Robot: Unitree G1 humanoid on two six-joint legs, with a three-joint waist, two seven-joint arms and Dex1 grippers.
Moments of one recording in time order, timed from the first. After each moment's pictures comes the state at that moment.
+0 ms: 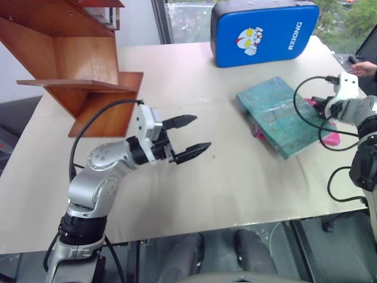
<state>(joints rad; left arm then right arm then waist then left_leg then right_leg) -0.33 0.56 0.05 -0.35 -0.61 0.43 -0.91 -1.26 -0.67 -0.29 1.24 0.17 0.64 0.29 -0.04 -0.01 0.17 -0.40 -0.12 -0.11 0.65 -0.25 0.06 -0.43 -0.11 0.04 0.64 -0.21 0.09</state>
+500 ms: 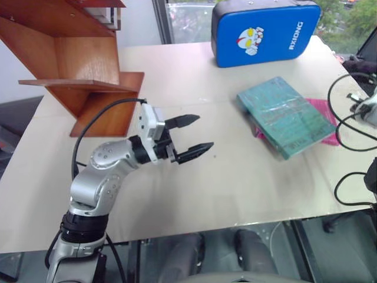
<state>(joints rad) -0.35 0.56 0.03 -0.34 -0.61 0.44 -0.92 -1.17 -0.74 -0.51 1.23 0.28 0.60 -0.04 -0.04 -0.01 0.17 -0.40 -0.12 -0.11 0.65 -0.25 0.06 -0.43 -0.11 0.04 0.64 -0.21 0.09</state>
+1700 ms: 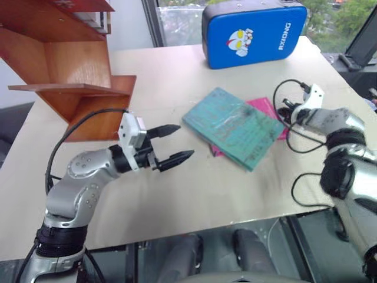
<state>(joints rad) -0.22 0.67 0.13 -0.34 -0.64 0.45 -0.95 -1.04 -0.39 -0.43 0.93 0.34 0.68 0.23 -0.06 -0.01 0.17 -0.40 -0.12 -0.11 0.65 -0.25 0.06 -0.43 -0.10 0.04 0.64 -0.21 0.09</state>
